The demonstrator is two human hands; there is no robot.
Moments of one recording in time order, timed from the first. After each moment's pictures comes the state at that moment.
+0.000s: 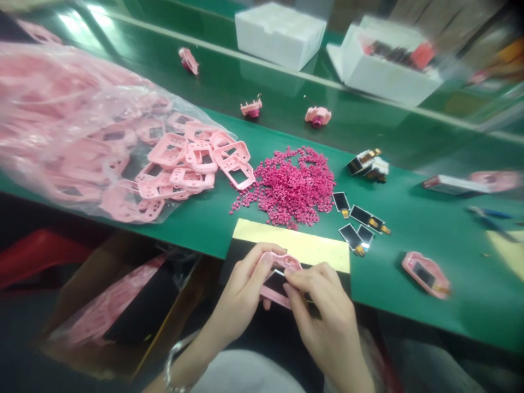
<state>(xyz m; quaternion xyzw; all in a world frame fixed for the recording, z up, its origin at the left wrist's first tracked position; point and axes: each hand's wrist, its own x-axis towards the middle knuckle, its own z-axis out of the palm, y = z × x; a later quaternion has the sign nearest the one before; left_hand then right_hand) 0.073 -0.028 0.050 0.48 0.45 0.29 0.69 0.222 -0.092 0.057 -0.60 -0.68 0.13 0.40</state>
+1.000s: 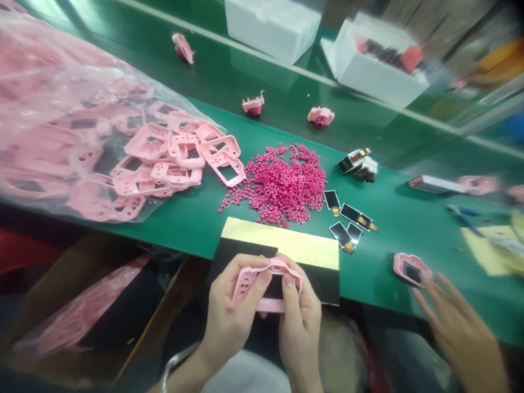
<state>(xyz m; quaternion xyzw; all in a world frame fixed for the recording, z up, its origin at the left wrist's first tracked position) 0.097 -0.054 0.061 0.43 0.54 0.47 0.55 0.172 -0.101 0.039 -0.65 -0.20 0.45 0.58</state>
